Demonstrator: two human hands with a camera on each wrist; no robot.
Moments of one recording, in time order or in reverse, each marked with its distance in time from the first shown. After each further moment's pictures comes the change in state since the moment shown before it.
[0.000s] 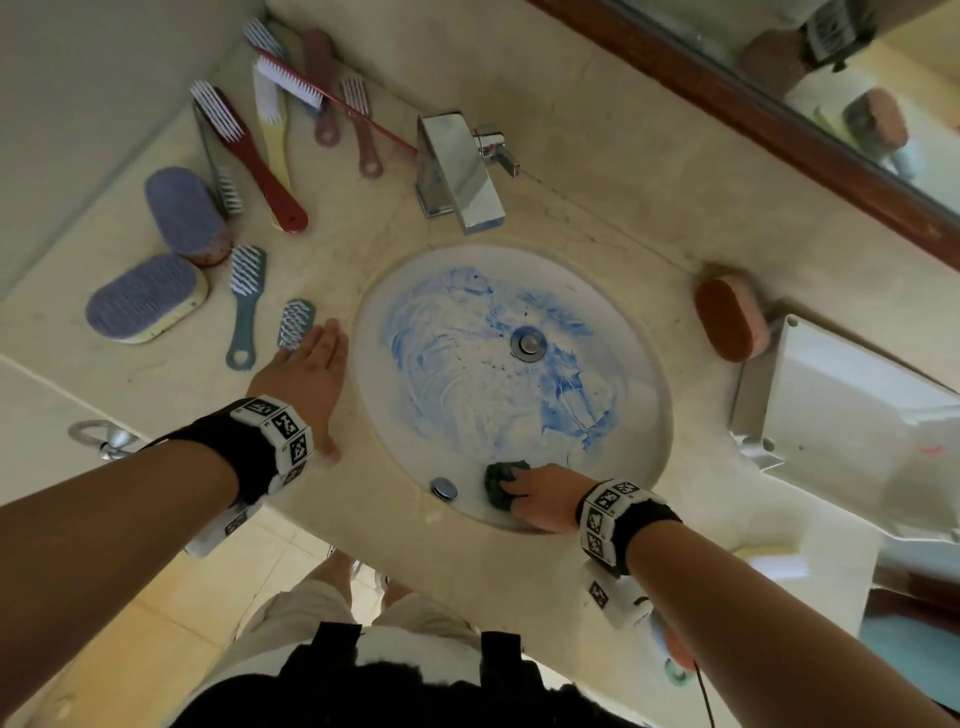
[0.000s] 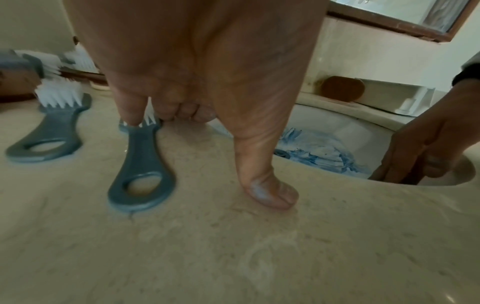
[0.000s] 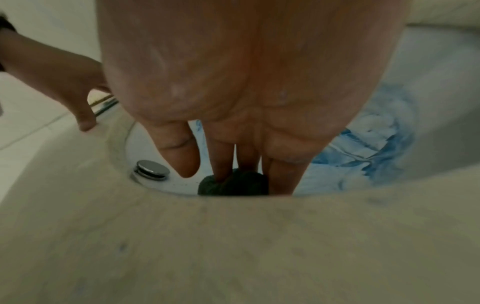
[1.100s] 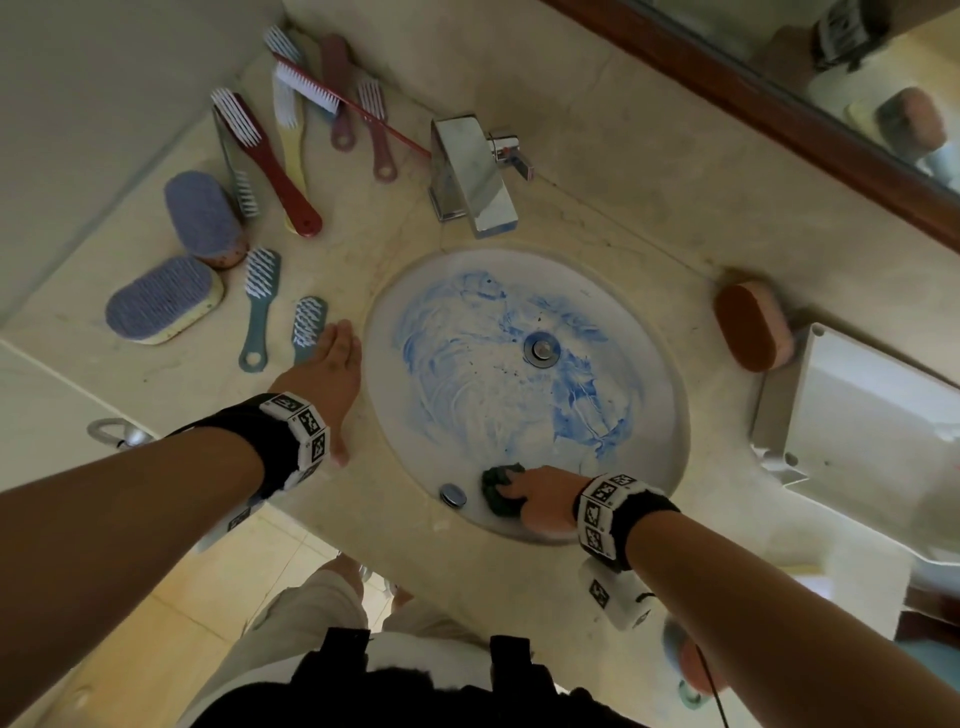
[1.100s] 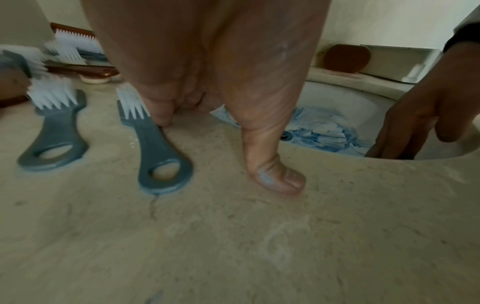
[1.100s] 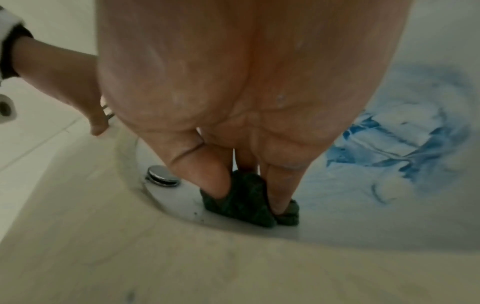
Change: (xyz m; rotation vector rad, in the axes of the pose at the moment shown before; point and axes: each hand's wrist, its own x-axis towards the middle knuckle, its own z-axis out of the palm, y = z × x) left_hand 0.010 0.005 -0.004 0.016 -0.074 -0.004; right_hand 0.001 -0.006 -0.012 0.077 -0.061 -0.022
